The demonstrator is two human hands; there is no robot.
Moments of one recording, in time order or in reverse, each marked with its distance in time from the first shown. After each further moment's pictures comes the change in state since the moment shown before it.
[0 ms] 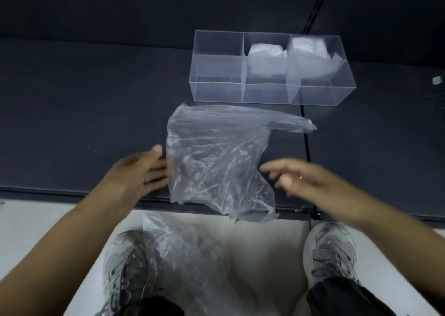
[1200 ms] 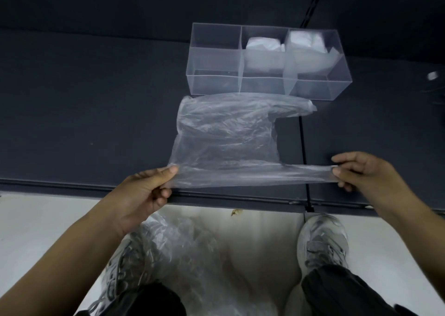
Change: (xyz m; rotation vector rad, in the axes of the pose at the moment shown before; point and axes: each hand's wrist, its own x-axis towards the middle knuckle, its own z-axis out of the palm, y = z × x) left_hand -0.020 -0.024 0.011 -0.165 -0.102 -0.191; right_hand -0.026 0.073 -0.056 0.083 0.634 0.206
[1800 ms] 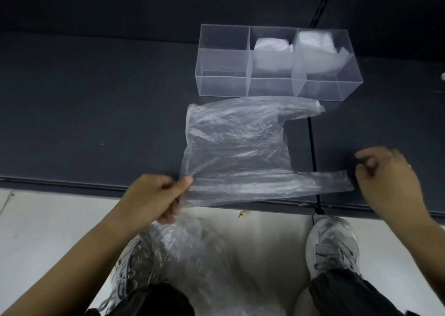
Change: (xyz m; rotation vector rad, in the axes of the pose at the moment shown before) left_hand -0.020 0.000 0.005 0.838 0.181 0.193; right_hand -0.013 -0.016 0.014 -0.709 0.390 -0.111
